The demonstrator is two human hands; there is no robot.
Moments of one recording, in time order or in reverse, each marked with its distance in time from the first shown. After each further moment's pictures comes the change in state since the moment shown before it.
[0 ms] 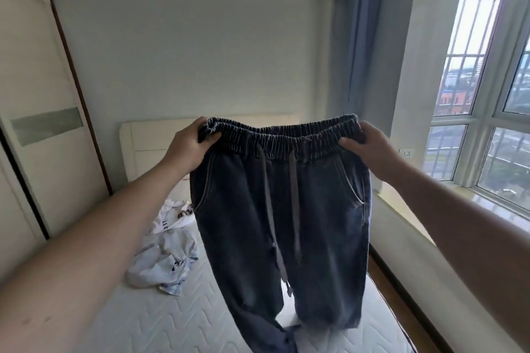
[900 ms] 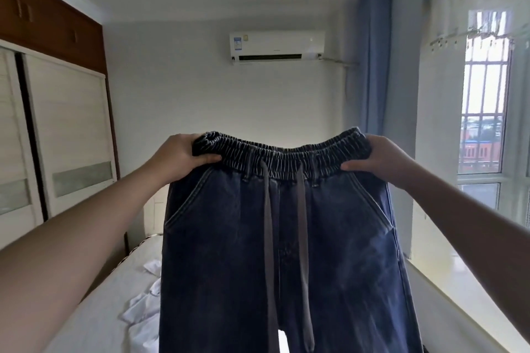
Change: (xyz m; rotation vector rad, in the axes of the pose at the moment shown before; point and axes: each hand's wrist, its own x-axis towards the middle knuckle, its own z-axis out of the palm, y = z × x) left_hand 0.069 0.071 -0.113 0.126 -0.099 0.137; right_hand 0.076 -0.102 -0.043 -0.156 -0.182 -0.313
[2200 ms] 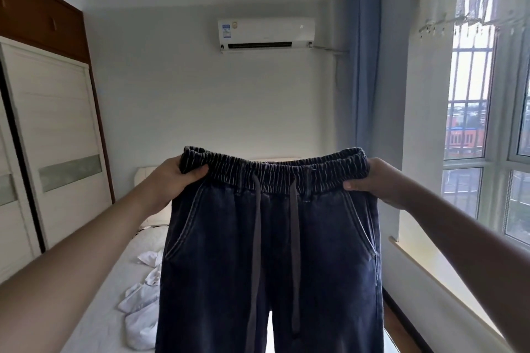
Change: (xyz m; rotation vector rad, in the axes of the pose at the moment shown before) left_hand -0.049 -0.008 0.041 -0.688 -0.087 -0.296; right_hand -0.053 0.031 0.019 0.341 -0.156 0.195
